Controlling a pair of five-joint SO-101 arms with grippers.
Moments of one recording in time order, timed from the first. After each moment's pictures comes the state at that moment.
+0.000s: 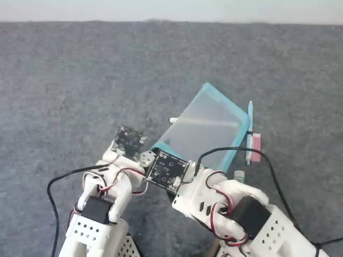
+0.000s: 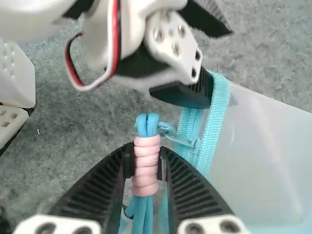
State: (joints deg) left arm 12.6 -86.4 89.5 41.0 -3.6; right arm -54.1 -69.8 55.0 72.2 16.9
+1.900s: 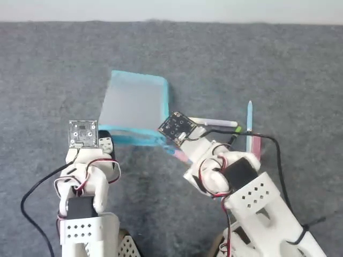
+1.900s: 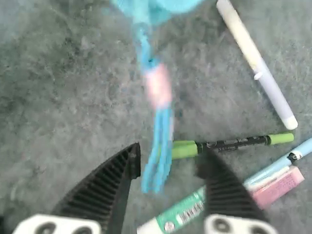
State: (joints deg) left arm -11.9 -86.3 88.0 41.0 -0.5; right arm -37.3 -49.1 43.9 79.3 17.3
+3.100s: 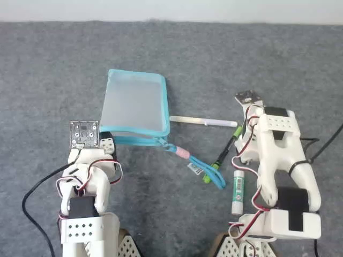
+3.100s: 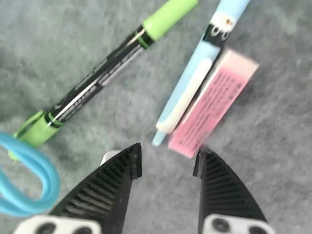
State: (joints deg) left arm -11.0 -86.3 89.5 39.9 0.9; right arm 2.7 -1.6 32.6 69.4 21.5
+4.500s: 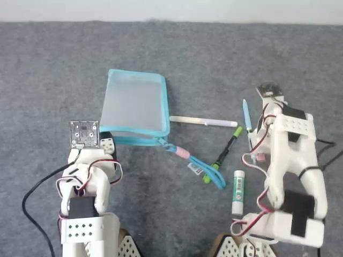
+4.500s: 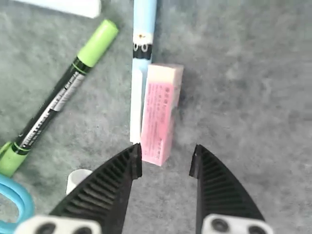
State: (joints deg) left arm -11.0 -86.3 89.5 39.9 0.9; right arm 9.9 -5.7 31.5 65.8 20.4
